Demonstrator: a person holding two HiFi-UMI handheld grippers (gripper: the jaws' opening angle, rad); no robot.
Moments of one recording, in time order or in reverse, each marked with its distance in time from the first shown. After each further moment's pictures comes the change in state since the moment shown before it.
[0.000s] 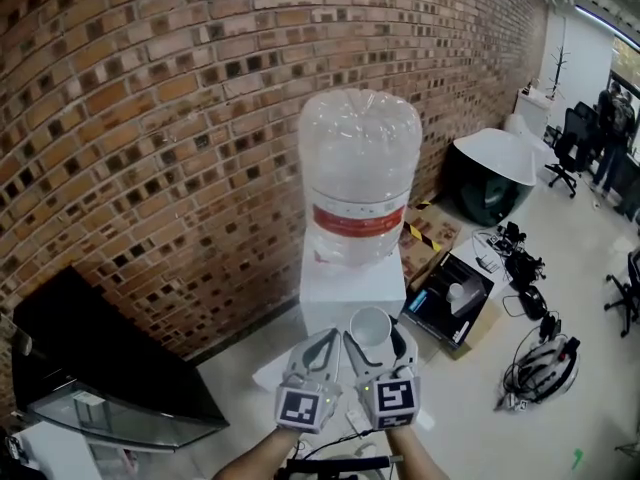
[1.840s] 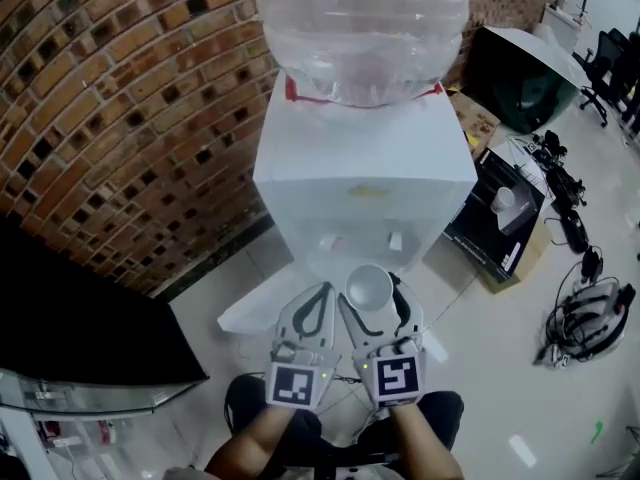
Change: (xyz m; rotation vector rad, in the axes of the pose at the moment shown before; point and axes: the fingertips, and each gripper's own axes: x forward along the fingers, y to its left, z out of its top) left arm -0.013 0.032 -0.330 0.015 0.032 0.067; right arm 0.086 0.004 -0.332 -0.016 0.063 0.065
